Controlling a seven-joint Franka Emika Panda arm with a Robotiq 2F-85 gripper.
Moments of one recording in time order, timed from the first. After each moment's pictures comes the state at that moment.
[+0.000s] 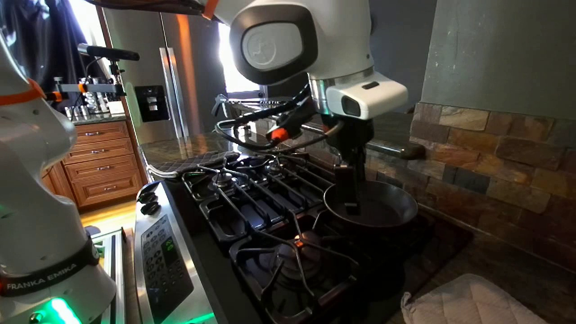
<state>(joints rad) -0.32 -0.06 -0.27 -2.31 0.13 2.48 0.27</state>
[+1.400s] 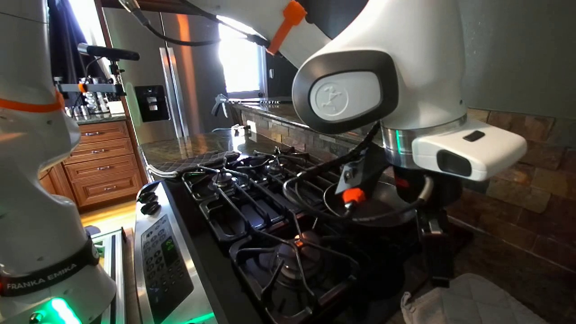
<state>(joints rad) -0.40 0.26 -0.33 -2.05 0.18 2.57 0.11</state>
